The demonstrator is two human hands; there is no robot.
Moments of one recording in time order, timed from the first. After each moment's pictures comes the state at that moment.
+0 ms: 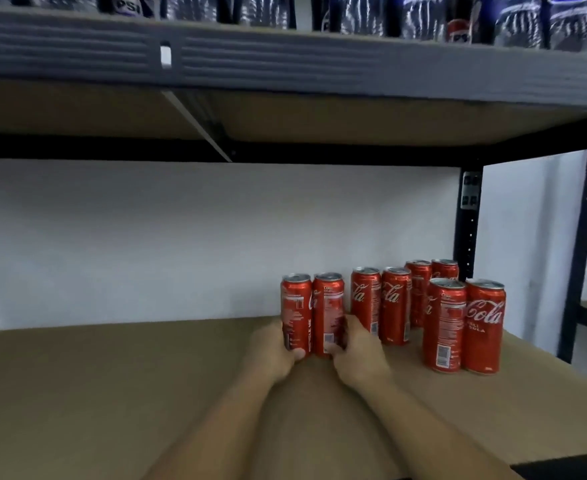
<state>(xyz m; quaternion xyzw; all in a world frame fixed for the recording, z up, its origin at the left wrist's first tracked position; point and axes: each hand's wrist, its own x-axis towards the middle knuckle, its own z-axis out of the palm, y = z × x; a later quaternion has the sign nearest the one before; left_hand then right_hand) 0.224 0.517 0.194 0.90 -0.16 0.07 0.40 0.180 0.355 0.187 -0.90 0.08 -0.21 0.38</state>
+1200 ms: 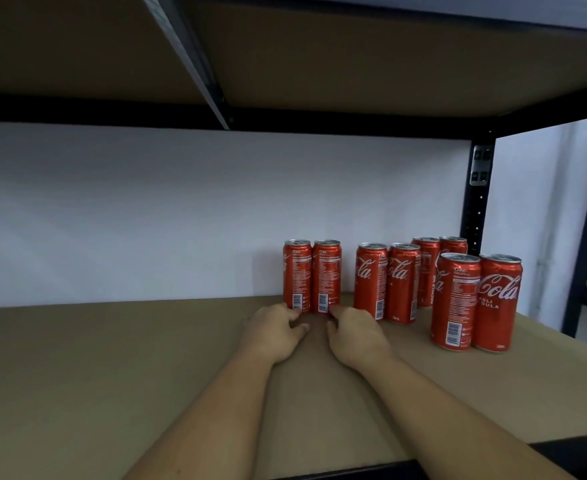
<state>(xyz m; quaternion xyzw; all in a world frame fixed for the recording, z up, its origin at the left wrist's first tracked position) 0.256 0.515 0.177 0.94 -0.23 0.10 0.25 0.216 0.351 0.170 -0.96 0.07 -0.19 0.19</state>
